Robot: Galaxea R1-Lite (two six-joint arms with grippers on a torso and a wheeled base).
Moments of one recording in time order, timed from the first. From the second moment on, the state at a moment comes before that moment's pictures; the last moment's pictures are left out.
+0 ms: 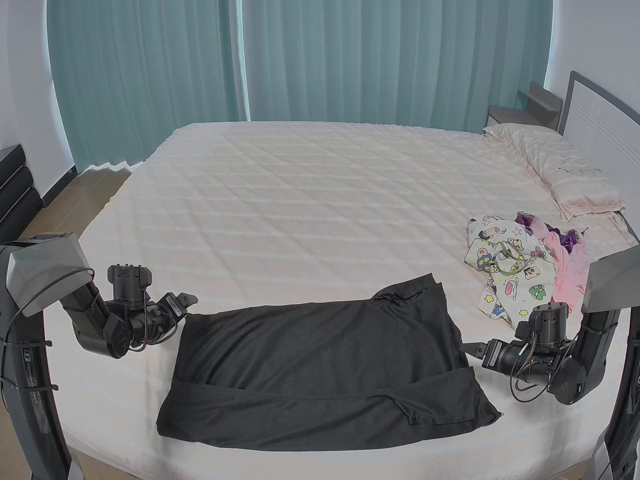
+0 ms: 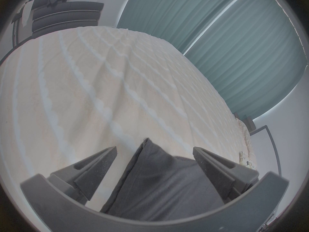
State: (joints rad) left arm 0.01 2.29 -0.80 -0.85 -0.09 -0.72; right arm 0.14 2.23 -0.29 -1.28 0.11 0.52
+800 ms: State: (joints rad) left arm 0.01 2.43 -0.92 -0.85 -0.22 -0.55; right arm 0.15 2.23 -0.28 -1.30 0.11 0.52
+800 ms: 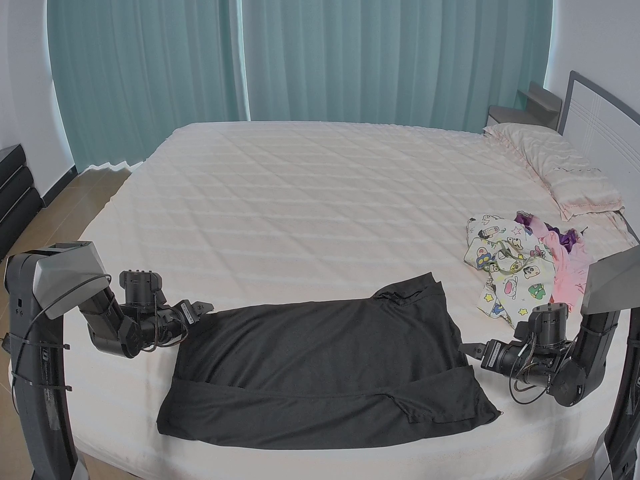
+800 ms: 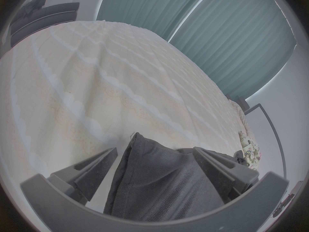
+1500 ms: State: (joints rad) left arm 0.03 2.46 -0.92 -1.05 -0.12 -0.57; right arm 0.16 2.22 -0.37 -1.29 0.12 0.52
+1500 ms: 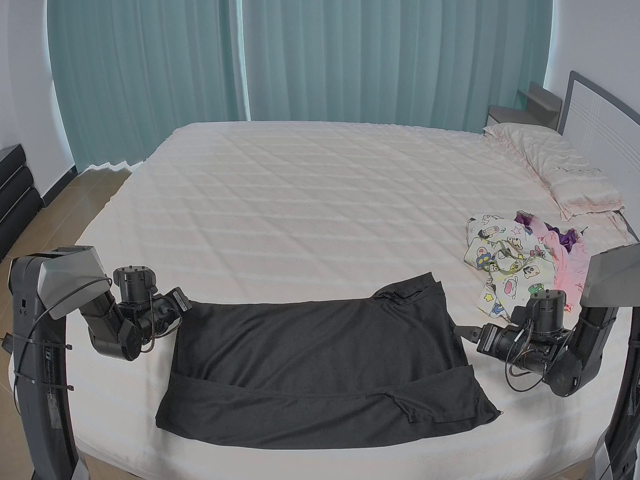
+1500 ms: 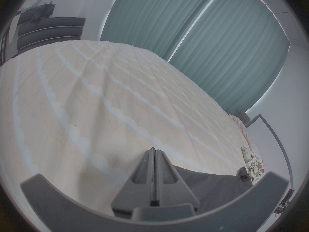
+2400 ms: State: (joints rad) left arm 0.04 2.46 -0.89 -1.10 -0.10 -0.60; right arm 0.14 2.44 -1.11 -0.80 0.26 0.50
